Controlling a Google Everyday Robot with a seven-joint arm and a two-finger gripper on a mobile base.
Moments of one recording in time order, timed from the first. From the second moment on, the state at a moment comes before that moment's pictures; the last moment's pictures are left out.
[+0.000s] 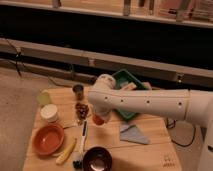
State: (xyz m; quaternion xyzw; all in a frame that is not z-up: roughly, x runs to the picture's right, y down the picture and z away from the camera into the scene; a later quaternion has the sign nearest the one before) arm -0.009 0.139 0.747 -0.22 -0.15 -0.42 0.87
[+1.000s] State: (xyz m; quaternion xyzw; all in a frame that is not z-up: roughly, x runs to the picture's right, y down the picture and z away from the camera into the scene) arm 0.043 0.183 0.663 -0.21 -0.13 -0.37 0.90
